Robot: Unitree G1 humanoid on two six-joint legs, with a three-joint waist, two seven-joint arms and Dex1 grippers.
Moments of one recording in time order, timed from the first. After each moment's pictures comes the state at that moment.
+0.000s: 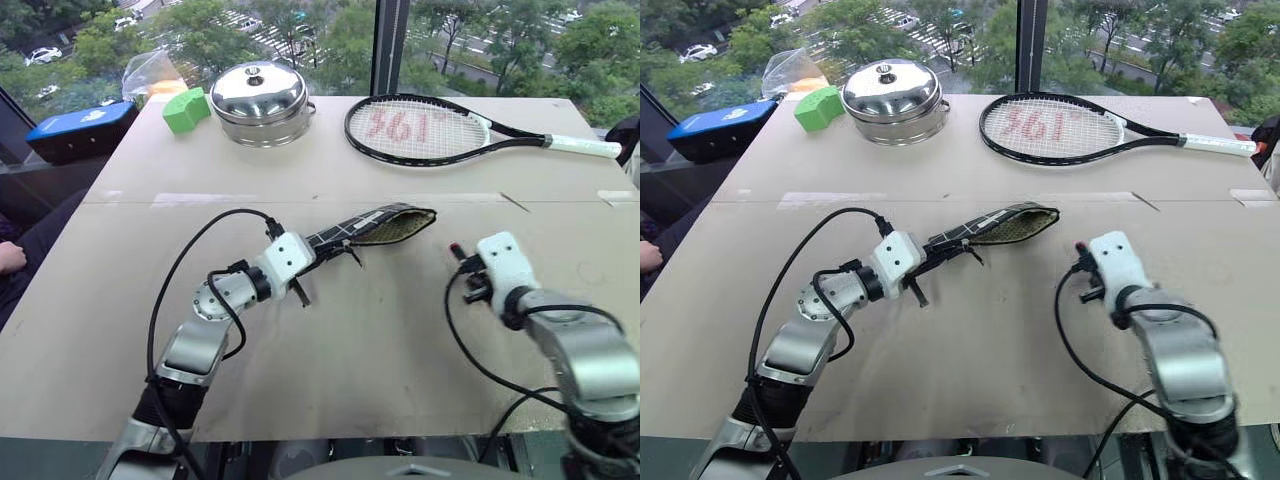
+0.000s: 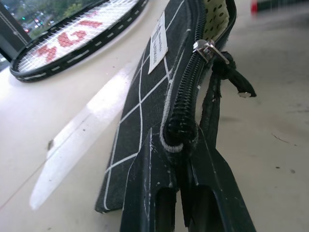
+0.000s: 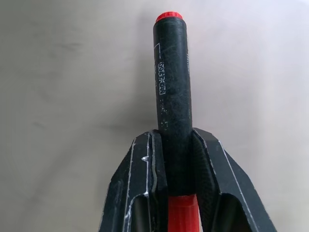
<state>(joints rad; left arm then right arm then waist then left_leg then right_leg) -0.21 0.52 -0.13 -0.13 -0.05 0.06 -0.70 -0.26 -0.58 0.10 -0.80 0.00 1.46 0.44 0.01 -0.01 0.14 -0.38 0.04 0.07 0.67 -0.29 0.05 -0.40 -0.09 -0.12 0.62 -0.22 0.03</state>
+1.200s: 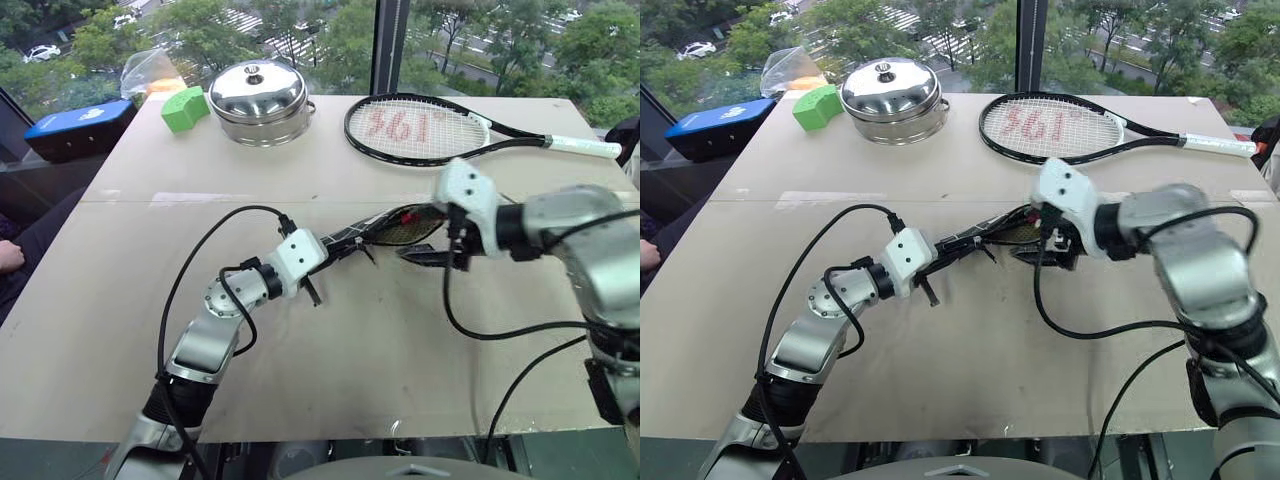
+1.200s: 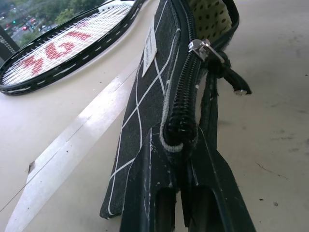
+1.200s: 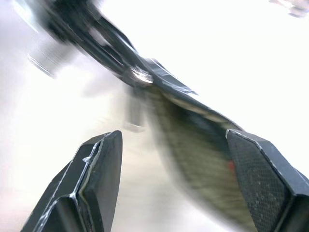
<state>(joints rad) -0.24 0.49 -0.16 -0.18 -0.06 0.13 -0.70 -0.68 -0.57 0.06 -0.63 0.22 1.34 1.12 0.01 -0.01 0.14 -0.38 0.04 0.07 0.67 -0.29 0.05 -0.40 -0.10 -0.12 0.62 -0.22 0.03</state>
